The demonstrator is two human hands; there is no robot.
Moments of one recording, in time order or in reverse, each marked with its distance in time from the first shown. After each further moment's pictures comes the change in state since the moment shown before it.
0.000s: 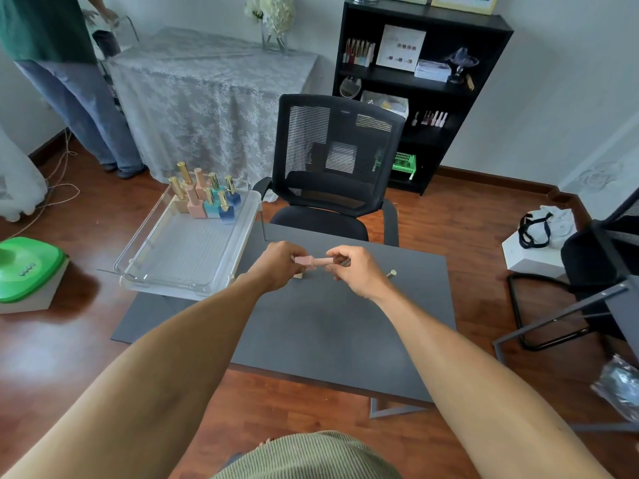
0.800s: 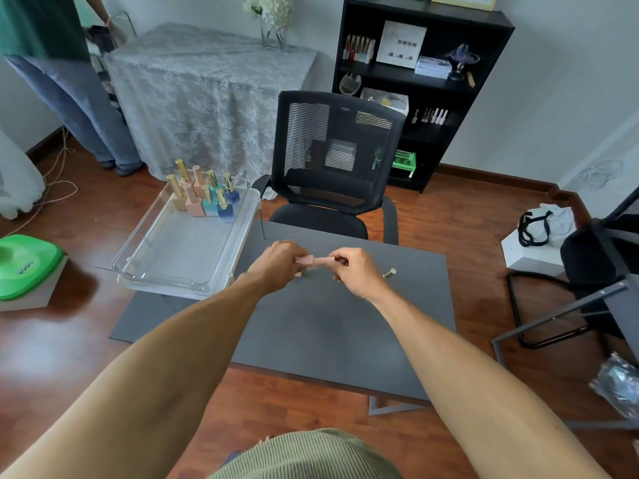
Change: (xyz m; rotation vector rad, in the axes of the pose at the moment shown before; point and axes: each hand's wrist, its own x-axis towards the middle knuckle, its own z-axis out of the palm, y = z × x) left_hand 0.002 -0.002 0.004 0.202 0.002 0.107; right_hand 0.000 0.003 0.006 -0.029 0.028 0.006
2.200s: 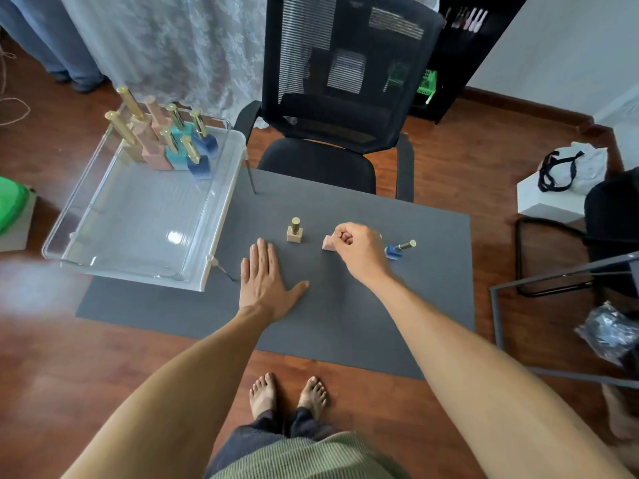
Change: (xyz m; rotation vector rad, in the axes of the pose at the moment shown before) left_hand -0.032 -0.069 0.145 0.164 -0.123 -0.425; right_hand 0.044 0.059 0.047 -0.116 0.145 0.099
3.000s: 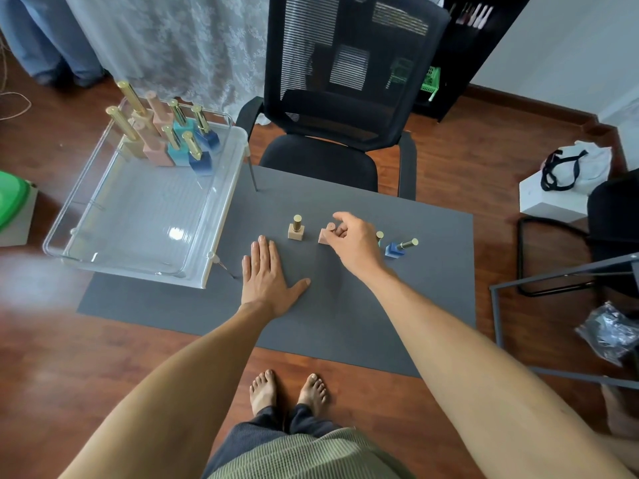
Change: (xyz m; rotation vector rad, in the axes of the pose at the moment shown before) left_hand 0.004 0.000 0.002 0.001 -0.053 -0.005; right_hand 0.010 -0.011 0.010 0.047 -0.020 0.025
